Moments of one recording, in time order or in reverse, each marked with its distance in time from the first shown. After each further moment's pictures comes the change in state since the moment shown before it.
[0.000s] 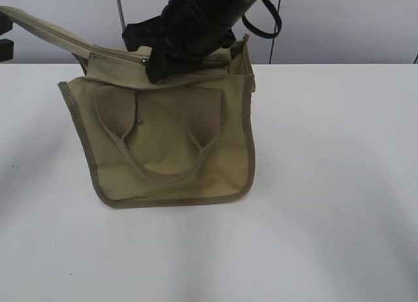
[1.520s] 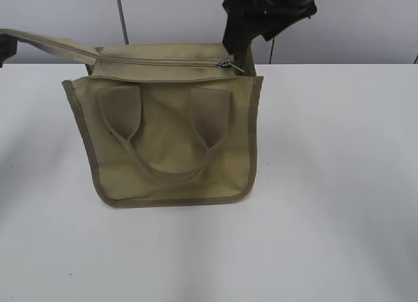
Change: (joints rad) left arm 0.001 -0.002 0.000 -0.076 0.166 -0.004; right arm -0.151 -0.163 0.001 -0.226 0.238 -0.080
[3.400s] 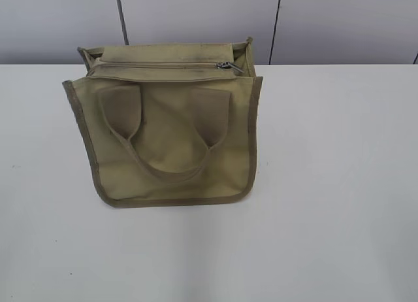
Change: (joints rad) left arm -0.156 -1.132 0.082 -0.797 1.303 0.524; right arm -0.001 -1.667 1.145 -0.195 0.169 0.154
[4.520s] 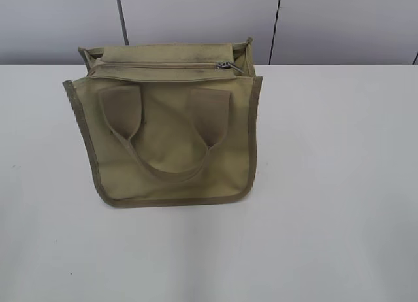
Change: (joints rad) left arm 0.000 0.000 0.118 -0.038 -0.140 0.072; right arm 0.000 -0.002 0.076 0.008 -0.112 -0.016
